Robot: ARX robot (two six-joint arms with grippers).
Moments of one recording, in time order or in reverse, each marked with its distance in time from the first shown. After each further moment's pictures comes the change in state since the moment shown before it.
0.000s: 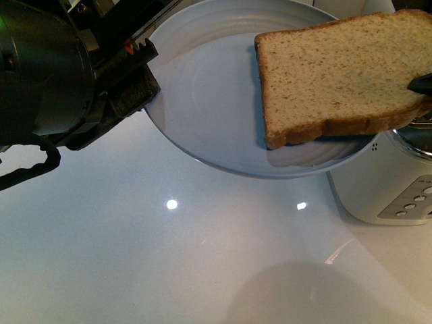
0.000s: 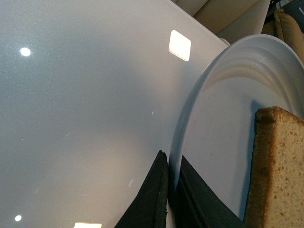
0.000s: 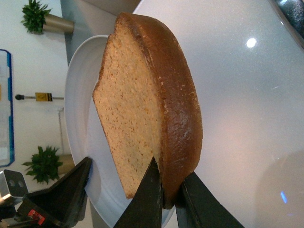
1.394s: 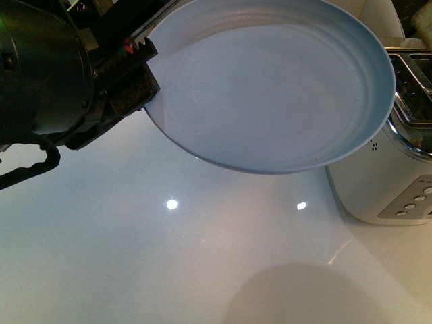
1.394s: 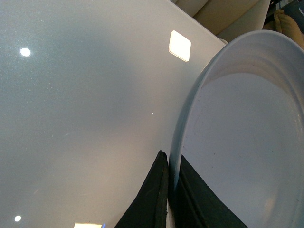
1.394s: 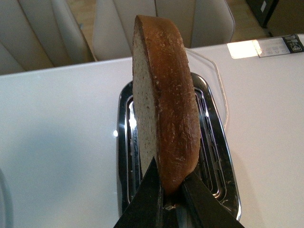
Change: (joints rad) left arm 0.000 0.000 0.000 0.000 0.000 -0.001; right arm -0.208 0.122 0.282 -0.121 0.315 -0.873
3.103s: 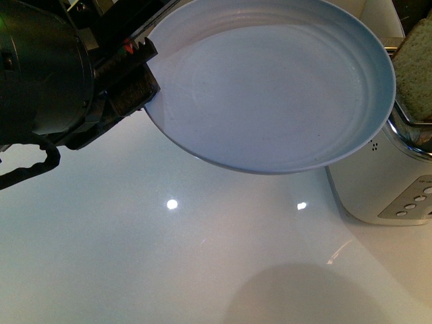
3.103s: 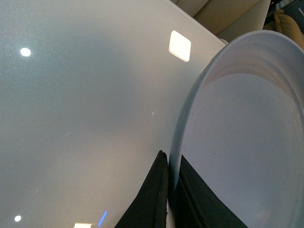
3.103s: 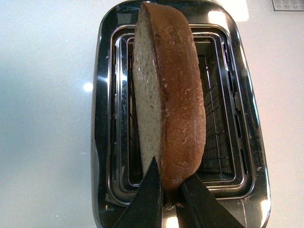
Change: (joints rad) left arm 0.000 0.000 0.000 0.000 0.000 0.000; right arm 0.095 0.276 0.028 0.035 0.134 -0.068
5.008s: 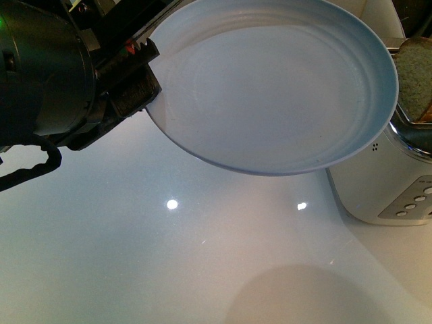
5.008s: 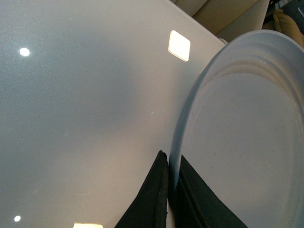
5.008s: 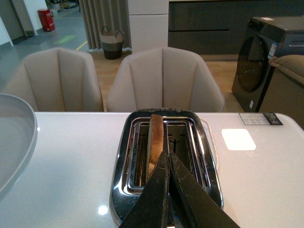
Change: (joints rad) left arm -0.002 0.000 0.000 0.000 0.000 0.000; right arm -0.128 -0.772 -0.691 0.592 -0.193 -0.055
